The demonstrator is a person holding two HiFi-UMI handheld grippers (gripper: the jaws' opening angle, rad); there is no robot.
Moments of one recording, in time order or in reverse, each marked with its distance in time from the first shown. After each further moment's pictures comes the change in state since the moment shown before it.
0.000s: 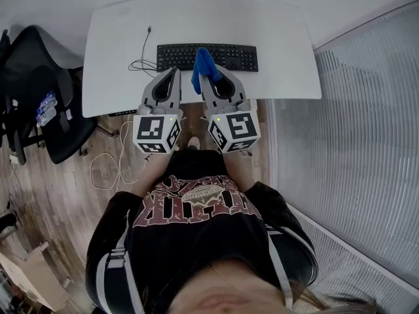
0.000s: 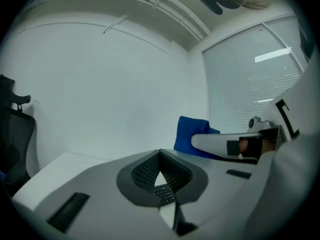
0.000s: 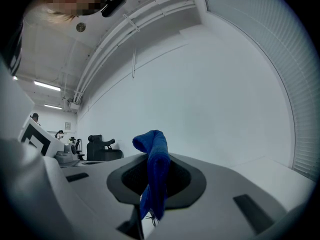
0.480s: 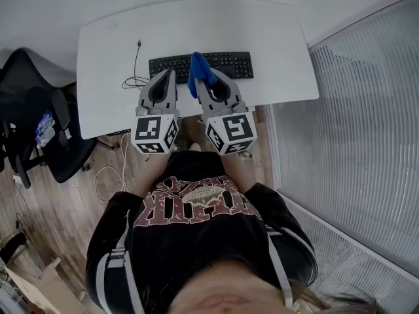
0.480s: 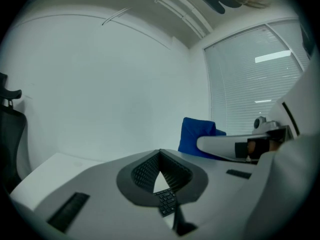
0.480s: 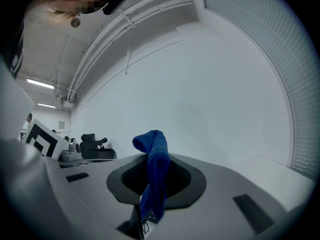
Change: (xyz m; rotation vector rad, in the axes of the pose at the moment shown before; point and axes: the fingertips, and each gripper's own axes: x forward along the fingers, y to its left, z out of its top) left arm 0.055 0.026 0.003 -0.003 0.024 -0.040; right arm 0.040 -0.028 -0.004 0.014 0.023 -0.055
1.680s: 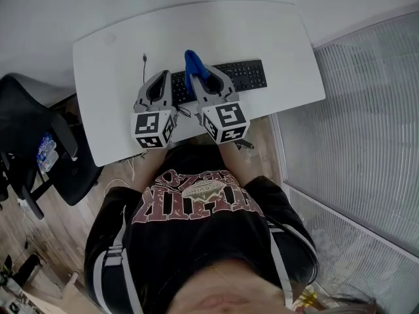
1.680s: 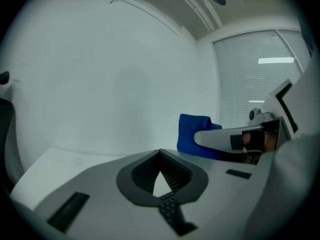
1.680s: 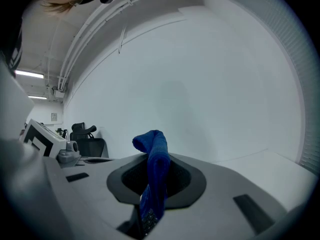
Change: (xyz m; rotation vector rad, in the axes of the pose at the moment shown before) left arm 0.066 0.129 -0.037 -0.031 0.107 -0.055; right arm 0.142 0.006 -0.050 -0.013 0.135 -0.063
